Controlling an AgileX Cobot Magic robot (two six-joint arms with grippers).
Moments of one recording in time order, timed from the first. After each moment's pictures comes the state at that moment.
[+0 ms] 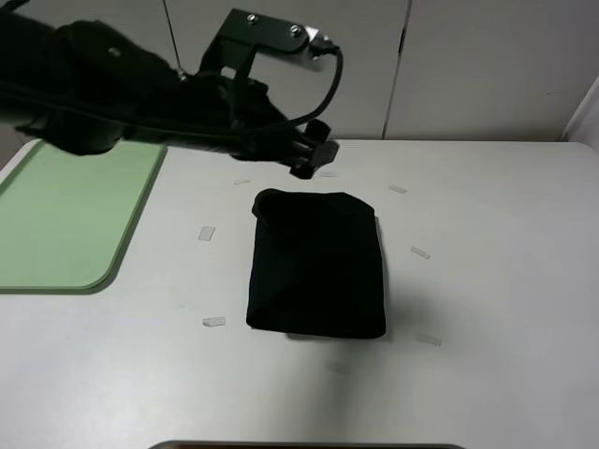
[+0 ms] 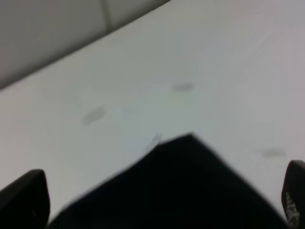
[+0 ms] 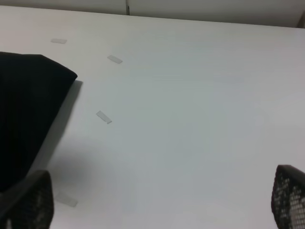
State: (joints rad) left arm -0.72 1.67 -1.01 -0.98 -0.16 1.00; right arm 0.16 -0.01 -0.49 -0.06 1.03 0.07
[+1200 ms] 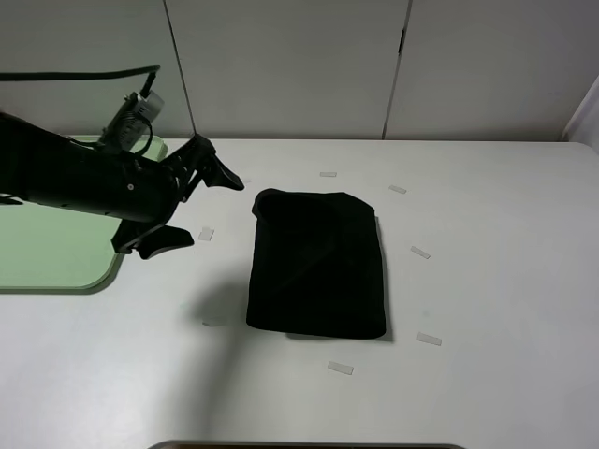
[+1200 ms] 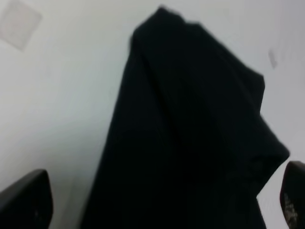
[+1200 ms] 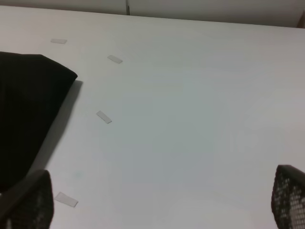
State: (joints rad) left arm -0.40 1.59 -0.66 -1.58 0.11 0.66; right arm 0.16 -0.01 -0.49 -0.06 1.03 0.07
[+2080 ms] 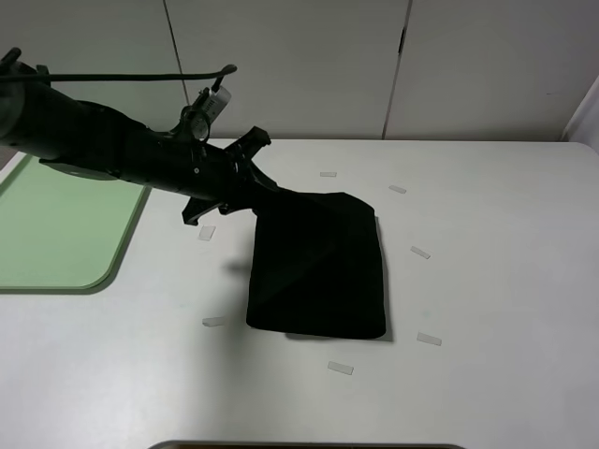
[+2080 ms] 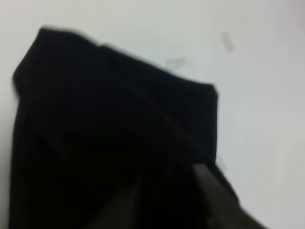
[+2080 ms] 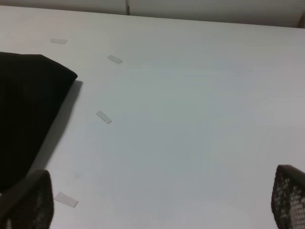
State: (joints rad) left arm -0.40 1.92 -0.95 -1.73 0.32 0.95; right arm 0.16 -0.01 -0.49 -0.06 1.03 0.07
